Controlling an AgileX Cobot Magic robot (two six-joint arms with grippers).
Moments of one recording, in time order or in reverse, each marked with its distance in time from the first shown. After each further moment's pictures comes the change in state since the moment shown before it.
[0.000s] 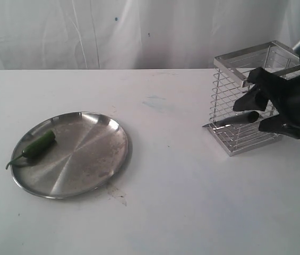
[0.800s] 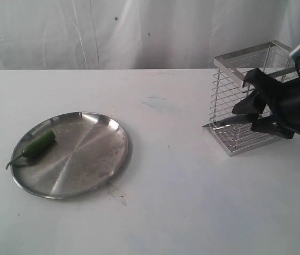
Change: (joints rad) left arm 0.000 0.000 0.000 0.000 0.000 0.000; right arm 0.000 0.054 0.000 0.076 -0.023 0.012
